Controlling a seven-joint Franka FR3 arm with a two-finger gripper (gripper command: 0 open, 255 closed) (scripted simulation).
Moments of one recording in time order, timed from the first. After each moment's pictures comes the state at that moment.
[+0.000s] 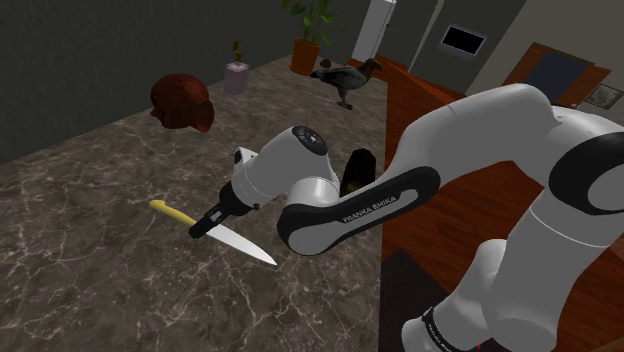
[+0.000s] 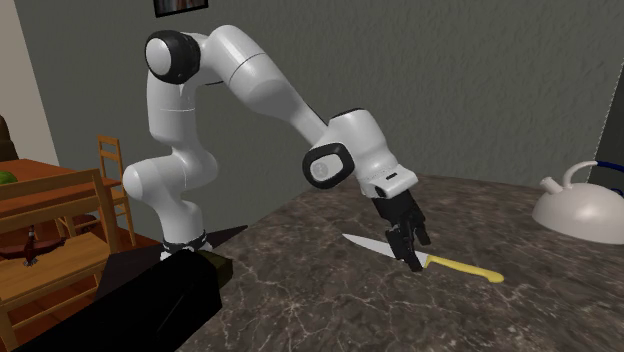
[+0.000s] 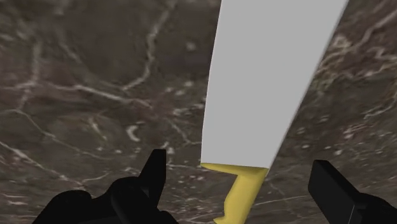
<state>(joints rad) 0.44 0.19 0.26 -2.20 -0.09 2.92 0.27</state>
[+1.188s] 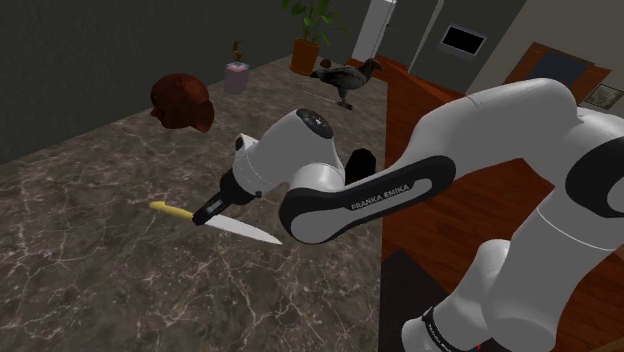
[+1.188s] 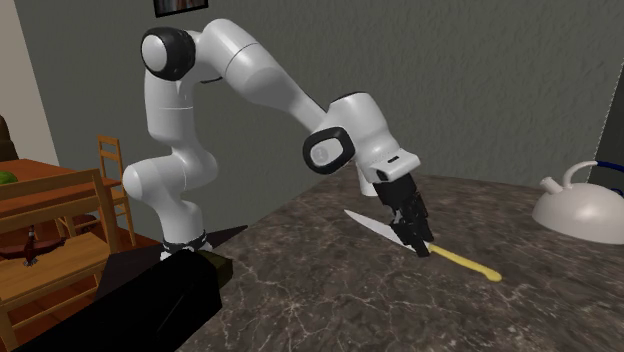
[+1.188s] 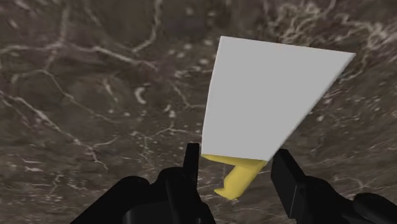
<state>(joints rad) 0.42 0.14 0.28 -2.18 -0.05 2.85 0.24</state>
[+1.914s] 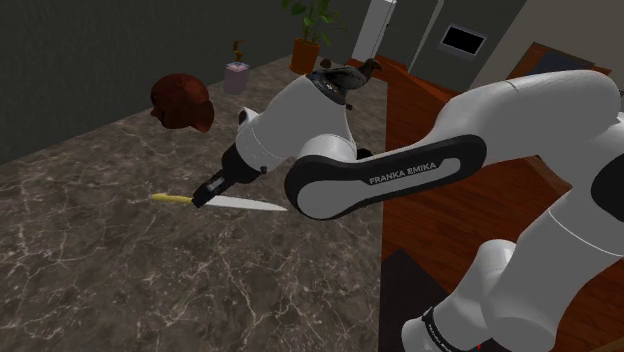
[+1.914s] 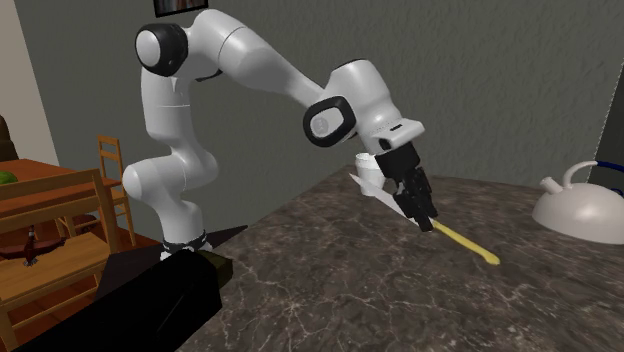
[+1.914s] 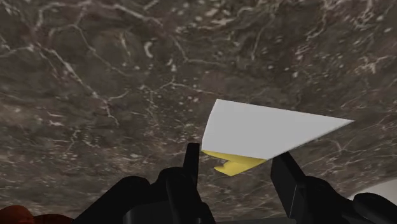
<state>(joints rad) 0.41 0.06 0.30 -2.12 0.00 2.71 0.20</state>
